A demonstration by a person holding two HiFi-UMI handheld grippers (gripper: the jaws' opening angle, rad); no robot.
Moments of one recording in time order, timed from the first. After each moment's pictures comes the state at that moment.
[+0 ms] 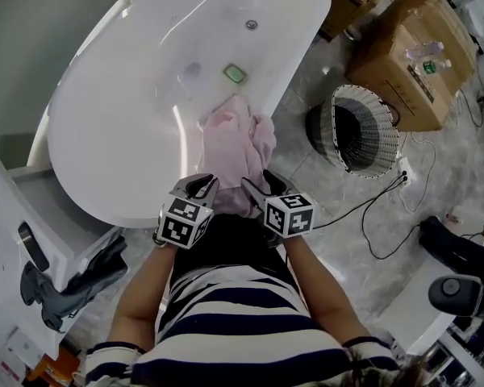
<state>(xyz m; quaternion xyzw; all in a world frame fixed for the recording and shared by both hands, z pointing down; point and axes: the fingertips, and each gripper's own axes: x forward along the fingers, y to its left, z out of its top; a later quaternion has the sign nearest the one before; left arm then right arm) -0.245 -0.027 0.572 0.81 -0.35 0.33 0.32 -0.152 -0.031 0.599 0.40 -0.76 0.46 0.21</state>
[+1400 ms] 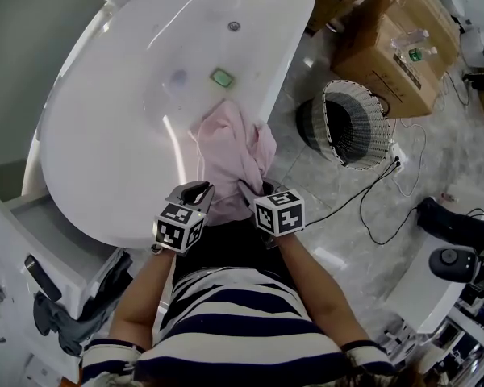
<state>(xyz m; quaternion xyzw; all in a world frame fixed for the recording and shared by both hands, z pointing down) -0.264 -0.036 0.581 0.82 -0.30 0.31 0.37 -0.184 -0.039 0.606 0.40 -0.75 0.46 0.26</state>
